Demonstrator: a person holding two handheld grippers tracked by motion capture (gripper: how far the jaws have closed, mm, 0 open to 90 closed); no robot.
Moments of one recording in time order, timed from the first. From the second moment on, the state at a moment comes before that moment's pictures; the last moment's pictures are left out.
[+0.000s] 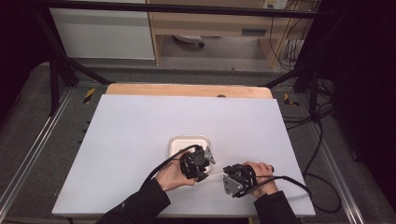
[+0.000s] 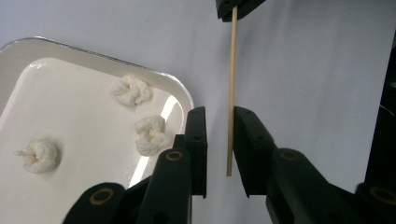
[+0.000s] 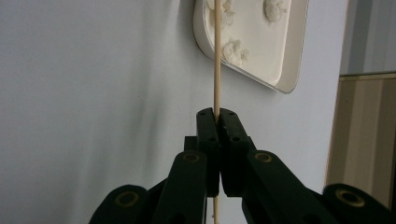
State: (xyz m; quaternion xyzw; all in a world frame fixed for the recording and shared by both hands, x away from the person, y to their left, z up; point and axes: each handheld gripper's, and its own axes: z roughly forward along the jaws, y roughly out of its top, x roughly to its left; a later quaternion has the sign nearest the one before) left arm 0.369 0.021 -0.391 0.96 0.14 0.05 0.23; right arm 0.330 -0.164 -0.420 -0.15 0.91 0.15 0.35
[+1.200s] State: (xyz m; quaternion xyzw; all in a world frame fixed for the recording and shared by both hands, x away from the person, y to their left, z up) left arm 0.365 0.053 -0.401 0.96 0.15 0.07 0.21; right arm 0.339 -0.179 -0.414 0.05 0.91 0.24 0.32
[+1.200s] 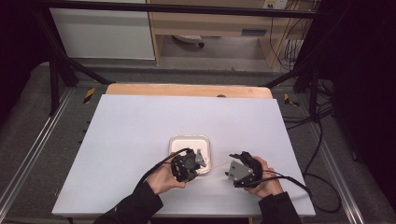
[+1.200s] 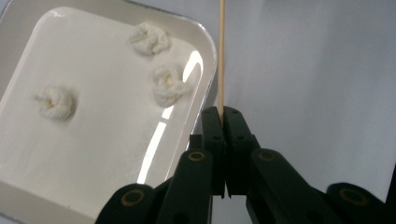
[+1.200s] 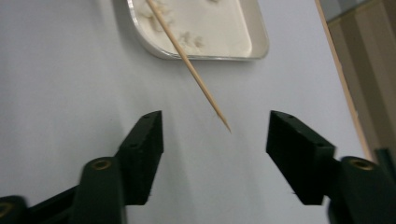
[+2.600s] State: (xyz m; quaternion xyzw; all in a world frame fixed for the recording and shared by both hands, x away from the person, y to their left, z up) left arm 0.323 0.201 -0.425 0.83 0.33 0.13 0.42; right arm 0.354 -0.192 -0.421 0.36 0.83 0.40 0.16
